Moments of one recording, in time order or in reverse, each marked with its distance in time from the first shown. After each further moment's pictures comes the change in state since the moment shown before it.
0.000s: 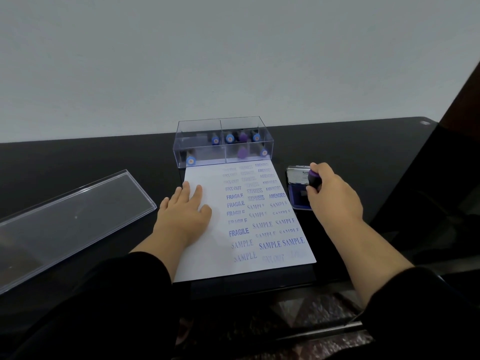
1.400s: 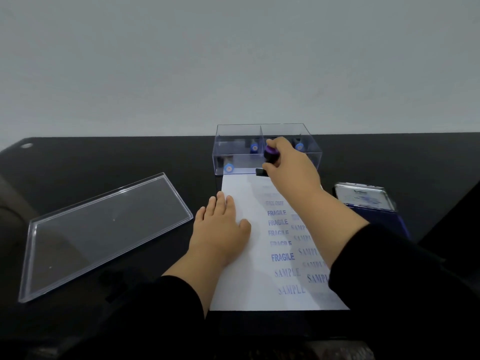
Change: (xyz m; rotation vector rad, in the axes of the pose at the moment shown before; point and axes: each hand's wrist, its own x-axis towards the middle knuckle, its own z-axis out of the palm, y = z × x) left_hand 0.000 0.000 -0.001 -0.082 0.015 -0.040; right_hand 0.051 -0.131 0.060 0.239 -0.114 -0.385
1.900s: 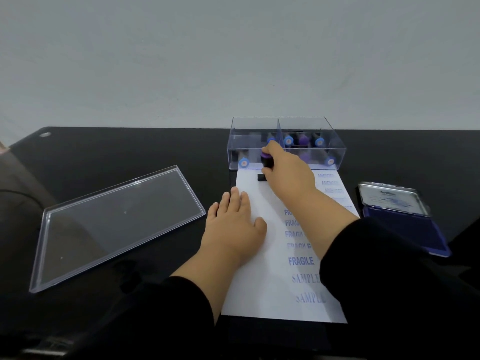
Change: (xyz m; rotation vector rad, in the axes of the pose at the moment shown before) left_hand 0.000 0.000 0.000 -0.019 -0.001 0.000; right_hand 0.018 0.002 0.047 -0.161 -0.063 -0.106
